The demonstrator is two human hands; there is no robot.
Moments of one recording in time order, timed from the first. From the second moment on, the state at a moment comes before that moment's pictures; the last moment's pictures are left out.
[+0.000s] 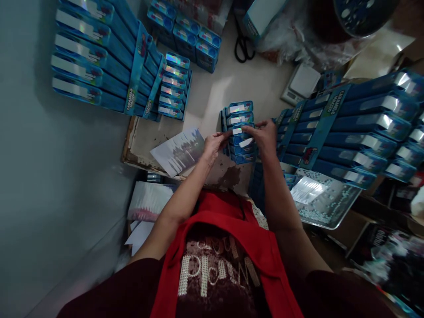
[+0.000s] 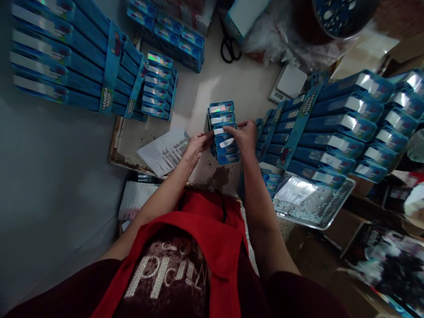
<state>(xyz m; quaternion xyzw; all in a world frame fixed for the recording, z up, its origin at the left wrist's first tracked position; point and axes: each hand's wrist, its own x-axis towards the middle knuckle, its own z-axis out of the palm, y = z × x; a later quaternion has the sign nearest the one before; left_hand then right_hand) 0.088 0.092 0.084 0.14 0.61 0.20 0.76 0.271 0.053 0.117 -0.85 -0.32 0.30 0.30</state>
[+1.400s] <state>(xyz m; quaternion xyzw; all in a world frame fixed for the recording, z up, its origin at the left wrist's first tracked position) 0.058 0.075 0.107 0.44 0.54 0.15 0.70 0.235 0.032 0.166 -0.85 -0.37 0.26 0.28</state>
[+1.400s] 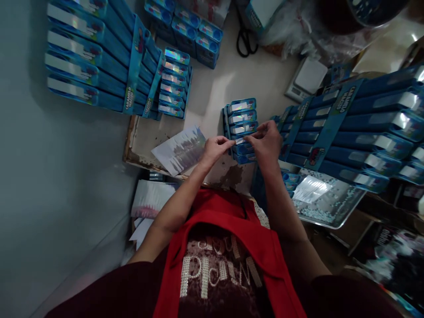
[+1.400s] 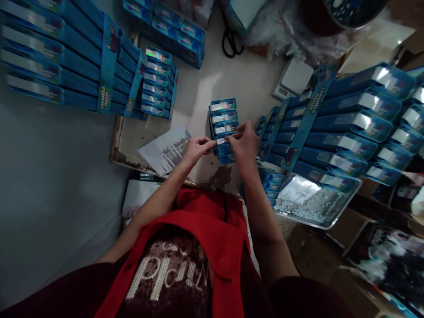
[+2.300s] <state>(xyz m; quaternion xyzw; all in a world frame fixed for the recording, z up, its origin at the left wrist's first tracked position) -0.173 0.134 0.037 0.58 0.67 -0.02 0.45 0.075 0.047 0.117 -0.64 -0.67 0.29 0.24</state>
